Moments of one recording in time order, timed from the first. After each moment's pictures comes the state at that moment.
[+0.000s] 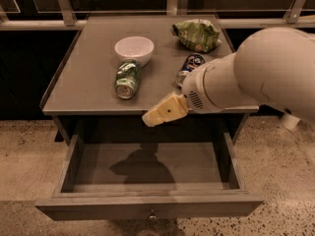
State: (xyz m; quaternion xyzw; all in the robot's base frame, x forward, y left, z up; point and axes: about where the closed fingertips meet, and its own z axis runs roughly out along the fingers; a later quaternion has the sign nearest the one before) arm 0.500 -0.056 0.903 -0.35 0.85 0.10 0.39
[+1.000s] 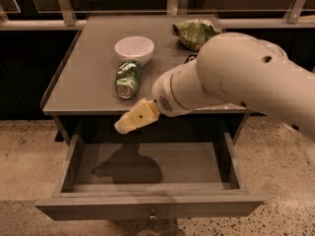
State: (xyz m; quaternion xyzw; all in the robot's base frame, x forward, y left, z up) arm 0.501 0.015 0.881 -0.40 0.82 0.15 0.37
